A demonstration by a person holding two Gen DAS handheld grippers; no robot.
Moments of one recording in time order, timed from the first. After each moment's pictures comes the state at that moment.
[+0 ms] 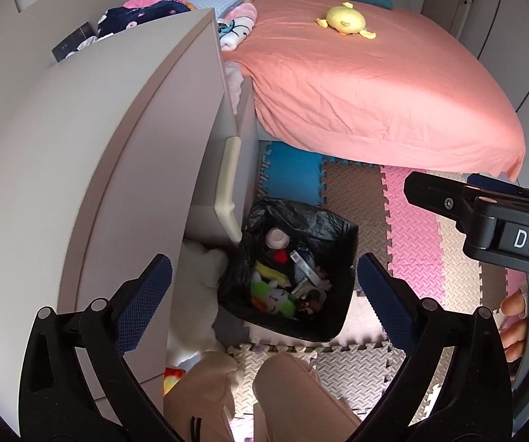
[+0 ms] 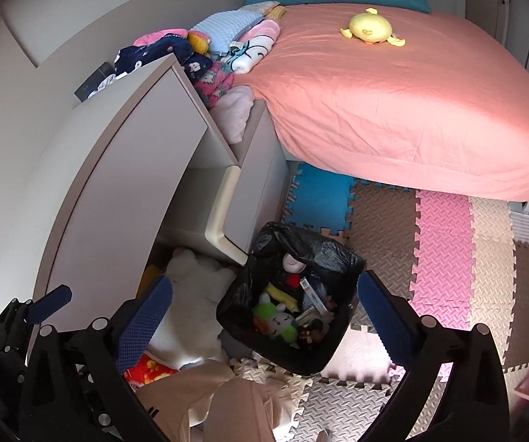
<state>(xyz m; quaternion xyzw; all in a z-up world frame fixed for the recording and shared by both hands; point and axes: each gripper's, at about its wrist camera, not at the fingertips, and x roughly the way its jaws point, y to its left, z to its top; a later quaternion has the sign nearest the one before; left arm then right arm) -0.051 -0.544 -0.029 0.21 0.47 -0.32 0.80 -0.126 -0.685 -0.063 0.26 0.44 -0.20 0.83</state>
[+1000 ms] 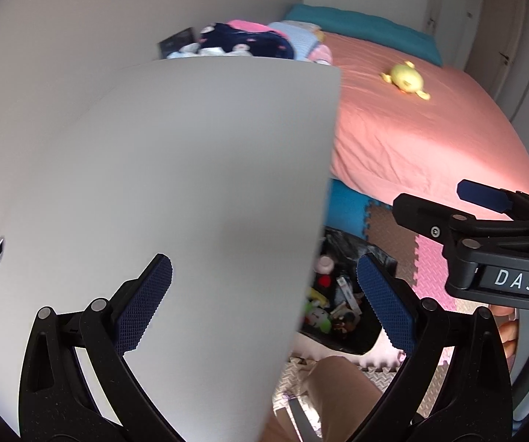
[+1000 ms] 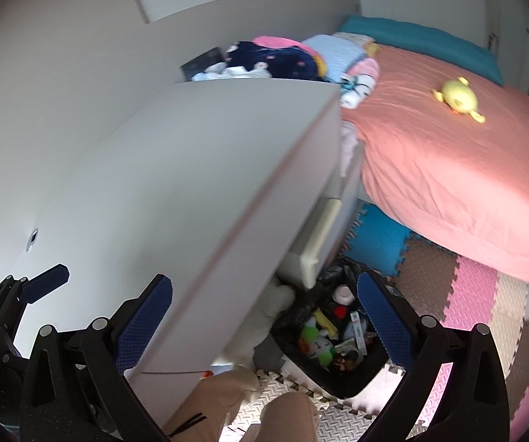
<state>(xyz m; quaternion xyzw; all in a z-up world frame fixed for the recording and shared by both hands) 0.001 -0.382 0.063 0.14 0.44 -0.25 0.85 -0.034 -0.529 0.023 0.16 0.43 -0.09 0.88</state>
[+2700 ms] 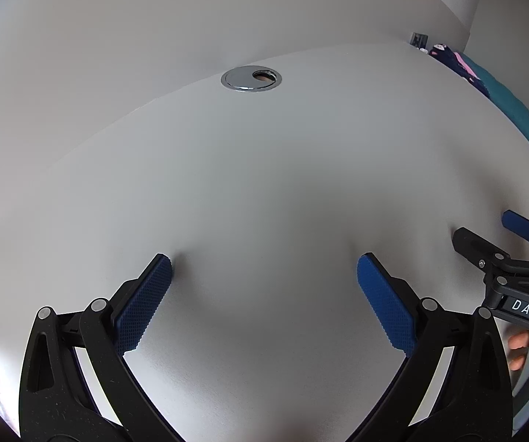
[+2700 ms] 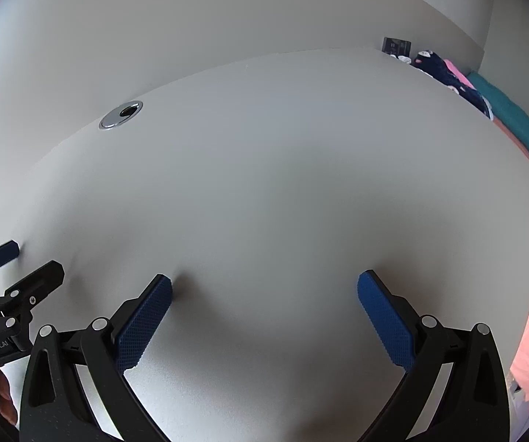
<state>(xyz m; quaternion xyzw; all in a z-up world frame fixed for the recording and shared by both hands) 0.026 -0.029 0.008 -0.01 0.48 -0.01 0.88 0.053 -0.221 -0.042 -0.02 0.46 0.04 0.89</state>
